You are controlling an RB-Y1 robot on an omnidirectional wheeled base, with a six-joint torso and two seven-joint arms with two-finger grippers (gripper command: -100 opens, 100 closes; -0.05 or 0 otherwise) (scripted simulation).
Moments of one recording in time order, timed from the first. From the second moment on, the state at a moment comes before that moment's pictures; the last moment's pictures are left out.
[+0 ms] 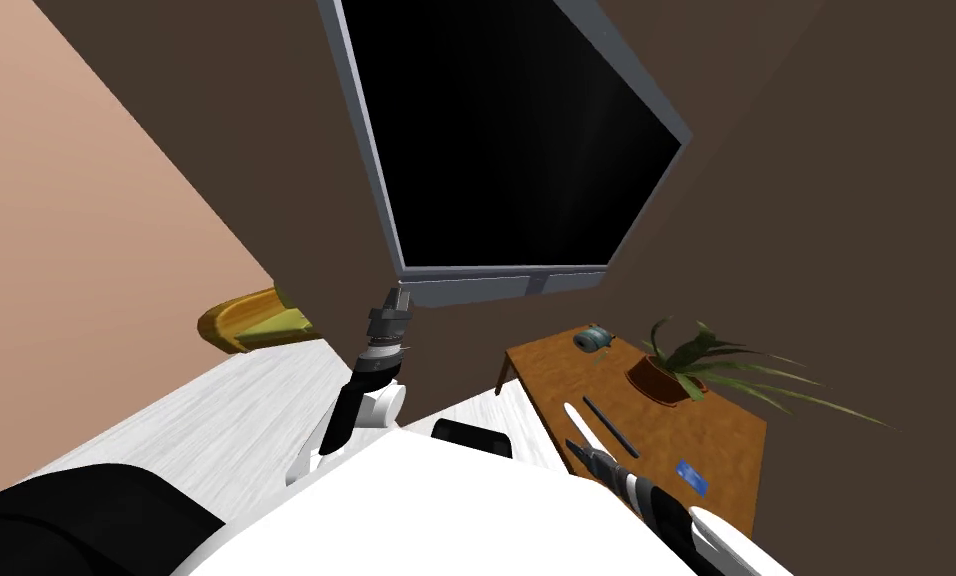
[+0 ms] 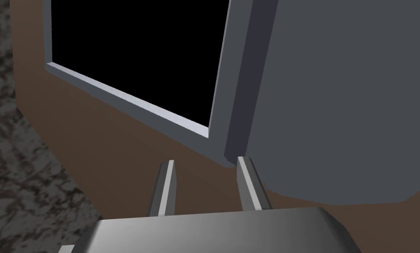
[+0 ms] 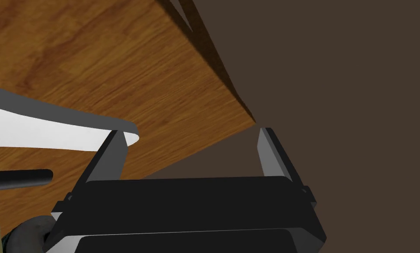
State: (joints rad) left arm 0.49 0.01 -0.01 -2.36 0.02 -0.50 -0.02; right arm 0.35 -0.96 0.41 -1.19 0.73 -0.50 -0.27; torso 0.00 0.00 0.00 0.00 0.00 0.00
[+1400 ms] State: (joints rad) left arm 0.49 0.01 -0.01 -2.36 0.02 -0.50 -0.02; right arm 0.36 -1.09 0.55 -0.89 0.86 -0.49 -0.28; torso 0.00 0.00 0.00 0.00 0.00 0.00
